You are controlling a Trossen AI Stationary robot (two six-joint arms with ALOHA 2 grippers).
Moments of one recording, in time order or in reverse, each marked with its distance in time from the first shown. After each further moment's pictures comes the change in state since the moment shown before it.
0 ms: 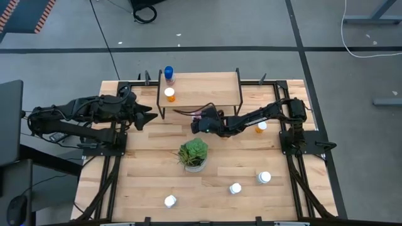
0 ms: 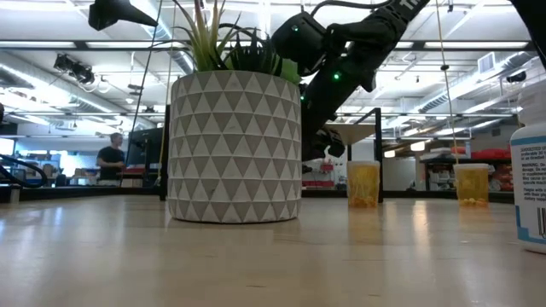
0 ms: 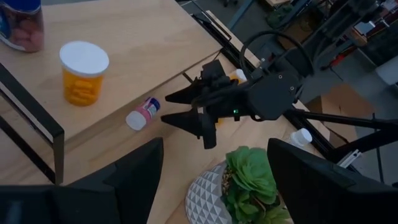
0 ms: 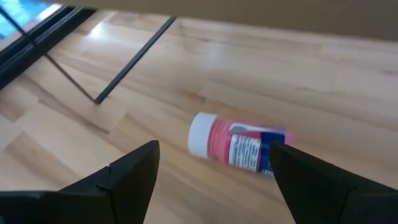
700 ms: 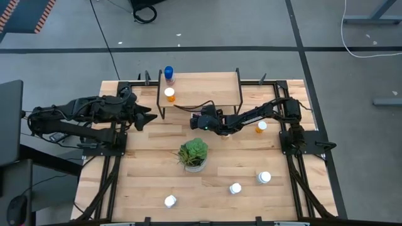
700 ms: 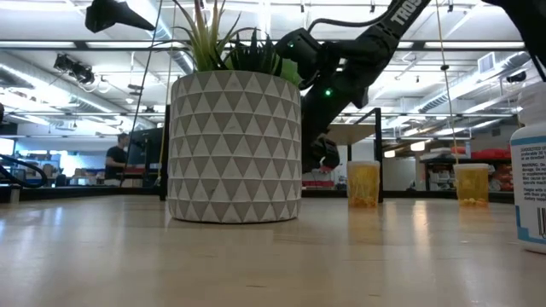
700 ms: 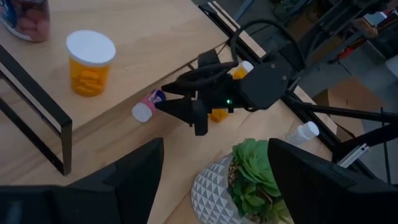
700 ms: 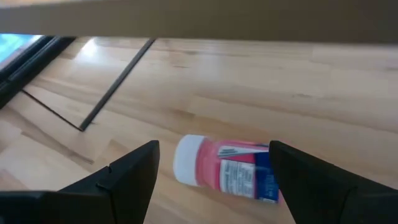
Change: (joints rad) left arm 0.000 0.001 0.000 -0.038 0.009 -0.008; right arm -0.041 0.058 -0.001 0.109 0.020 0.045
